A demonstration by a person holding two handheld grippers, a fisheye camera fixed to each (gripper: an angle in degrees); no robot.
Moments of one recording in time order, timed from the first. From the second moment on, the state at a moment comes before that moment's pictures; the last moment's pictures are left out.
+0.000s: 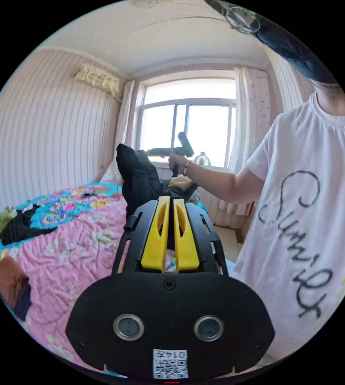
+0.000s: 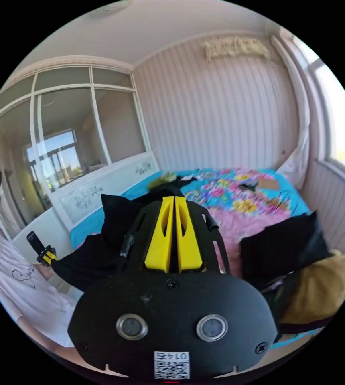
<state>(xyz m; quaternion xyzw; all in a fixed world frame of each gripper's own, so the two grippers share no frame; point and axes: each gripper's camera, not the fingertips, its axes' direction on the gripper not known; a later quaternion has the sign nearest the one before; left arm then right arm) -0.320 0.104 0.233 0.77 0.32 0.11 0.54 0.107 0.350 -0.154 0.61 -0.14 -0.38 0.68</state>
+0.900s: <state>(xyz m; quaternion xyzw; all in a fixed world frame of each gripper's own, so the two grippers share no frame) -0.415 0.075 0.438 0.57 0.36 -0.20 0.71 -0.164 0.122 0.018 0.34 -0.06 -0.50 0.80</state>
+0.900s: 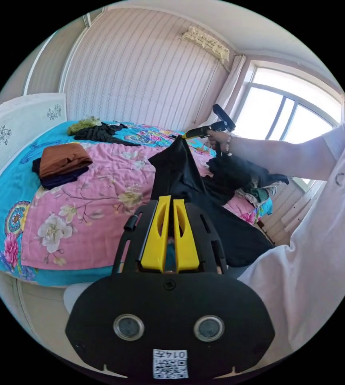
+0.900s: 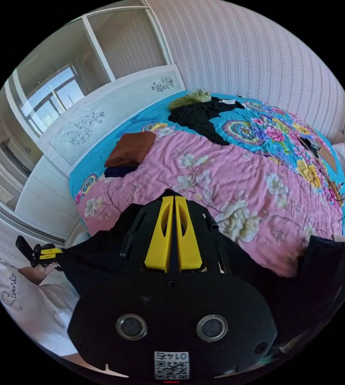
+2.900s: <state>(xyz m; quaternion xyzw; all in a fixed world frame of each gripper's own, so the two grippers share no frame) -0.051 -0.701 0.382 0.47 0.16 0.24 0.83 0.537 -0.051 0.091 0.36 -0.26 -0.26 0.86</state>
